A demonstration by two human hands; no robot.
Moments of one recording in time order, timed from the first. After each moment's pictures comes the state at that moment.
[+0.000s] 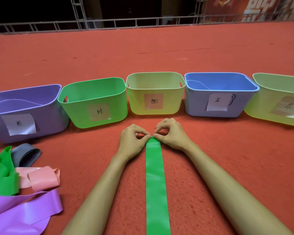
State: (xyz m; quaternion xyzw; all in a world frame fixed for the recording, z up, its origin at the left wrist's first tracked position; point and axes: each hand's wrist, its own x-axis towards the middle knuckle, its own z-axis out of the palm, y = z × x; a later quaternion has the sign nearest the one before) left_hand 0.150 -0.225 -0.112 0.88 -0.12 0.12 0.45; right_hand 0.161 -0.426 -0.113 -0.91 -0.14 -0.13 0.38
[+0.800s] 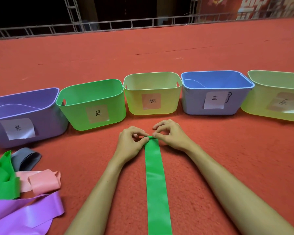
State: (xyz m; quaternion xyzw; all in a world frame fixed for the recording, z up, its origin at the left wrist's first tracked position) left_hand 0.146 -0.215 -0.115 0.85 -0.16 0.09 0.49; right_hand 0.151 -0.430 -0.111 -0.89 -0.18 -0.11 0.42
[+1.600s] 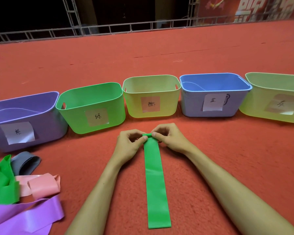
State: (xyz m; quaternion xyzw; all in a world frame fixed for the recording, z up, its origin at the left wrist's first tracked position) left_hand 0.148 -0.210 -0.112 0.79 -0.17 0.03 0.58; right_hand 0.148 -0.423 -0.109 -0.79 -0.17 -0.03 0.58
